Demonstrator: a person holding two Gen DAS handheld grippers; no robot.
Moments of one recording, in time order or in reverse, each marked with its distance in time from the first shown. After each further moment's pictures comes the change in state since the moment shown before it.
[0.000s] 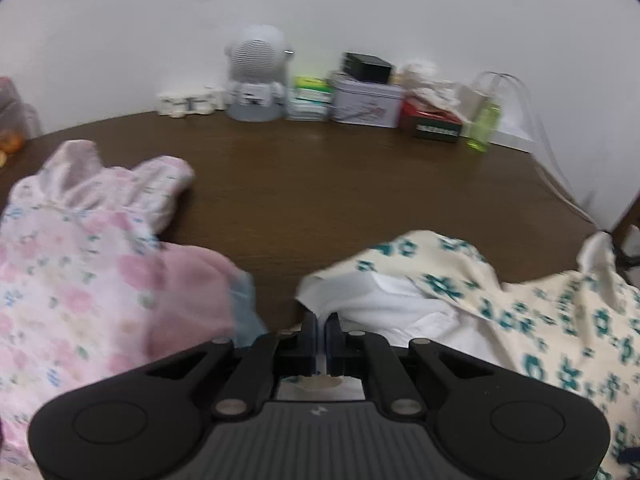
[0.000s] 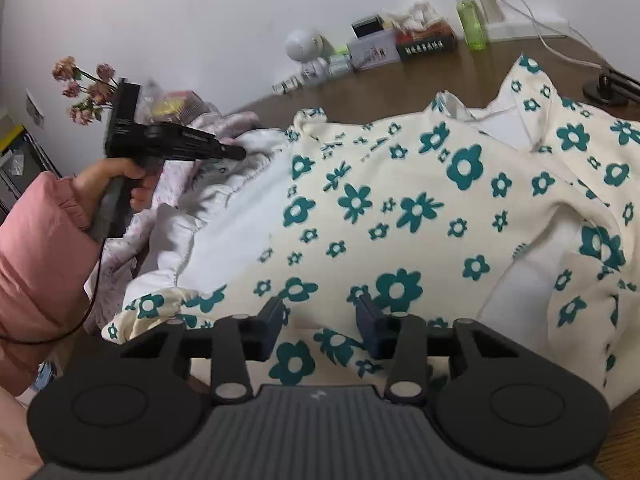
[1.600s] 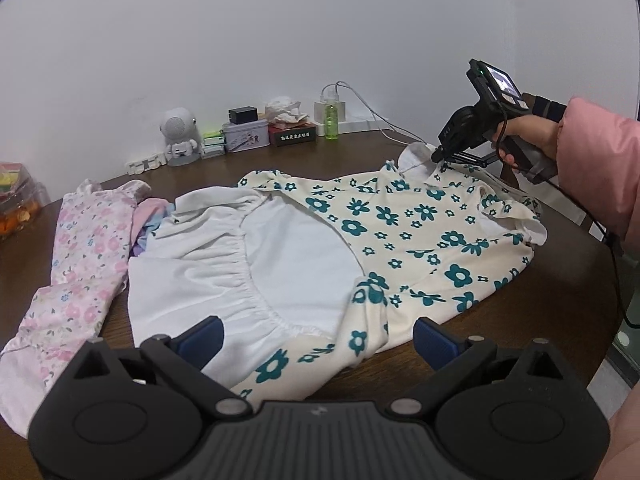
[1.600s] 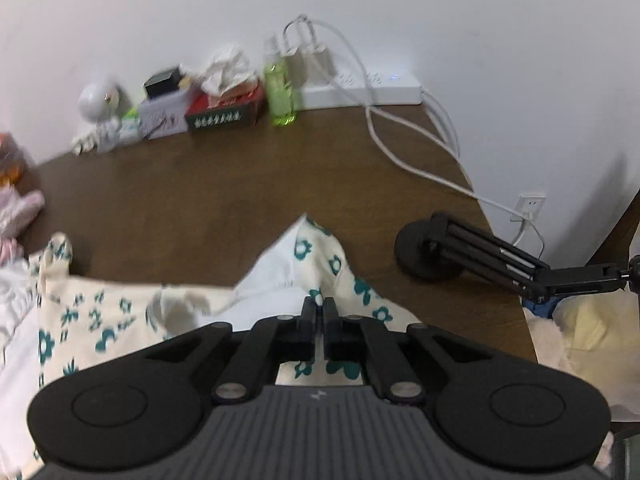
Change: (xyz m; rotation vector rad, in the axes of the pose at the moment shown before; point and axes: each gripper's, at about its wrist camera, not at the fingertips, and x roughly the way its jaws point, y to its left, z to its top) left arm -0.211 -0.121 -0.209 0.283 -0.197 -0.067; right arm 0.019 -0.134 0.151 0.050 -0.039 -0.518
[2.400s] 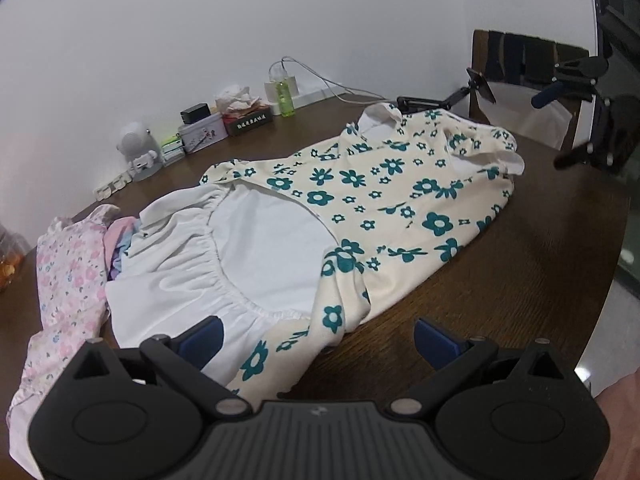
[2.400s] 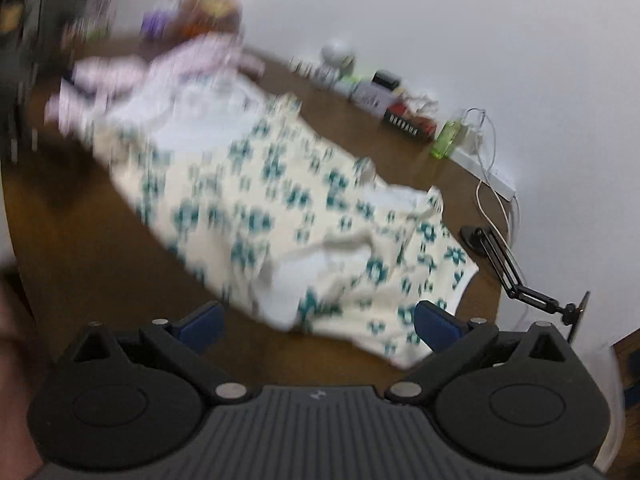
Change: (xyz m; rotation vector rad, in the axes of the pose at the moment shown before) left arm 0.012 -0.025 -0.003 0.247 0.086 -0.013; right arm -0.193 0.040 -0.195 -0.793 -0.096 0.100
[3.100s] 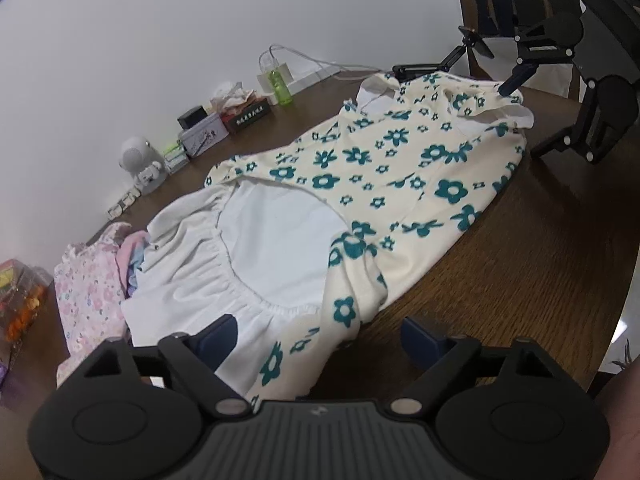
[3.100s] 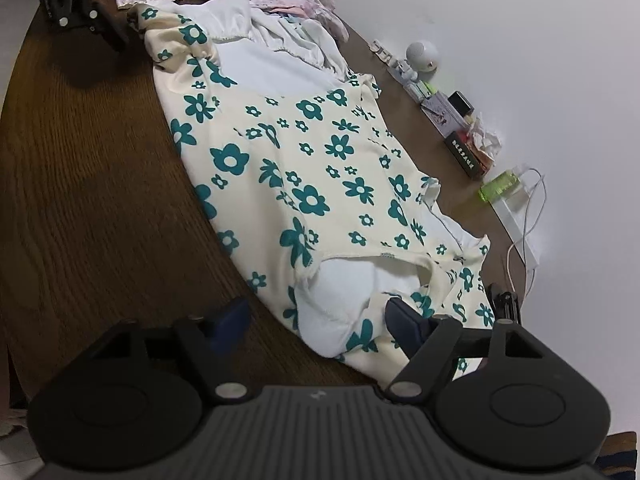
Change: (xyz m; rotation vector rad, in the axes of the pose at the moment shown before) left arm 0.016 -0.008 -0.001 0.134 0.059 0.087; right arm 0.046 0.046 0.012 -0.329 0.034 -0.005
